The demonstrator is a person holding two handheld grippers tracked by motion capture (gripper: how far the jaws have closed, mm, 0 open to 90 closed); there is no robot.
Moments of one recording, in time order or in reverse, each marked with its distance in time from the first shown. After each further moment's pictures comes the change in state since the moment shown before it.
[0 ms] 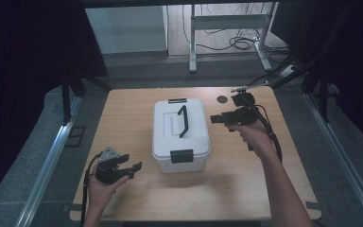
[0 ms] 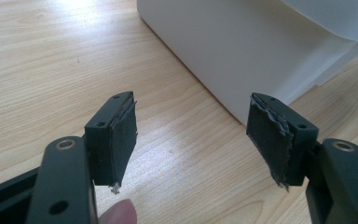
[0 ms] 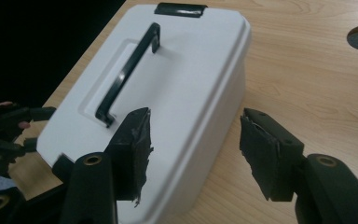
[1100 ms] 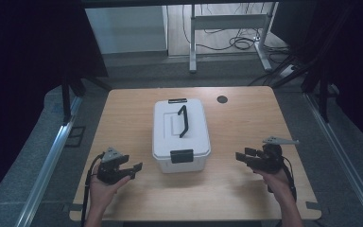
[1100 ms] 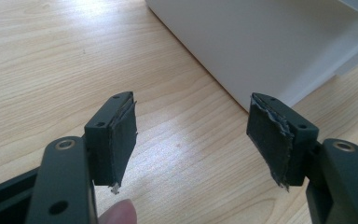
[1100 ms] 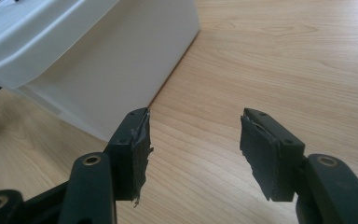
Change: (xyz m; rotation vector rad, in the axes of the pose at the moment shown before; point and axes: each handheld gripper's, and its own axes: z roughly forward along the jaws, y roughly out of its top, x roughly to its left) left arm -0.001 -0.002 0.006 0.028 0.036 0.004; right arm -0.083 -0.161 0.010 -0.189 0.028 0.003
